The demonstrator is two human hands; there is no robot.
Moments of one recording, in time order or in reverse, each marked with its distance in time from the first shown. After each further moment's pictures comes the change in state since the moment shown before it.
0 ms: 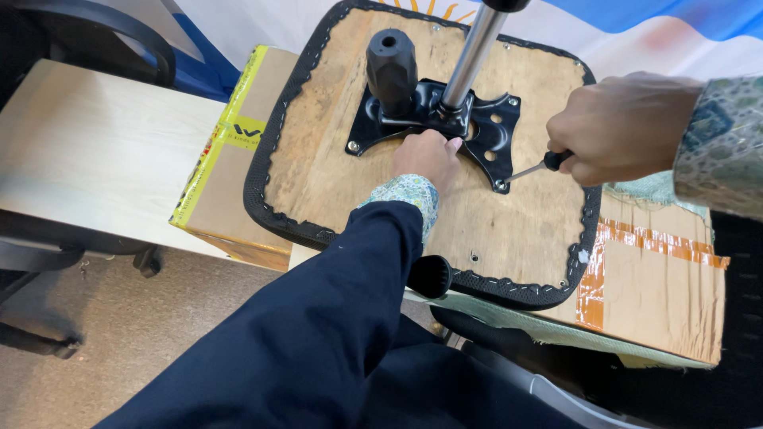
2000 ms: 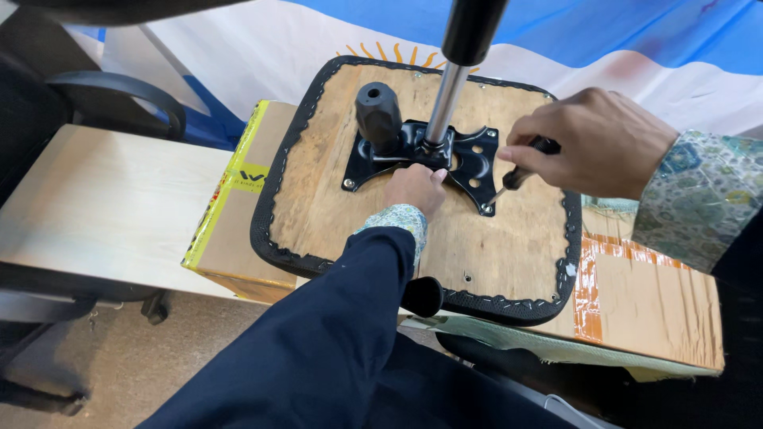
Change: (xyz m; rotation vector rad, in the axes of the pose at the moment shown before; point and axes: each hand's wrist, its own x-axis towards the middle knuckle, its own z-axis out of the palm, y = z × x) left_hand 0.002 0.000 -0.004 0.011 -0.051 -0.001; right_hand -0.044 -0.016 -0.023 0.585 0.712 -0.021
